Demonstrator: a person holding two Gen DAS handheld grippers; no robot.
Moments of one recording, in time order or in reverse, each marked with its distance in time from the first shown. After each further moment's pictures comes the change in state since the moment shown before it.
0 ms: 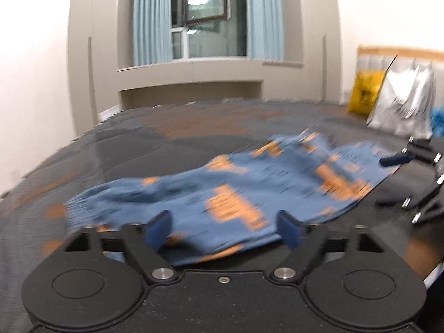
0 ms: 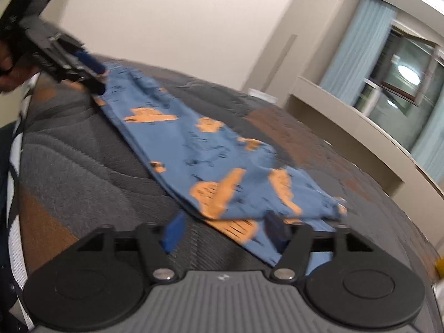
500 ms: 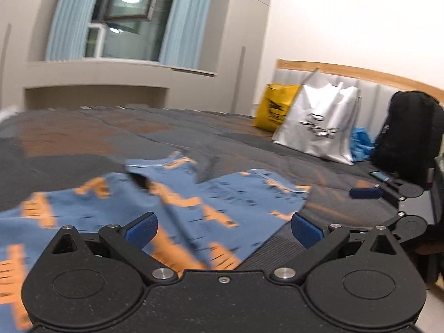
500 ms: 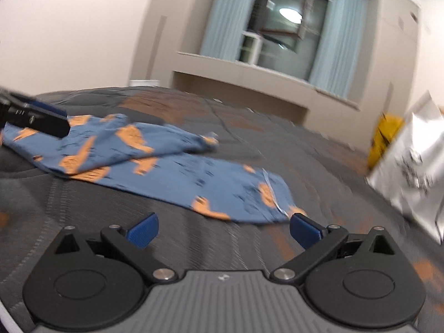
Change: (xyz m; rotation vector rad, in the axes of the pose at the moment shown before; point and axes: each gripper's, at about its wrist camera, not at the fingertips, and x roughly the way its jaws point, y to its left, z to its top) left arm 0.122 -0.139 0.040 -0.027 -0.017 -0.422; right arm -0.060 -0.087 -0.078 0.428 0.082 -0.331
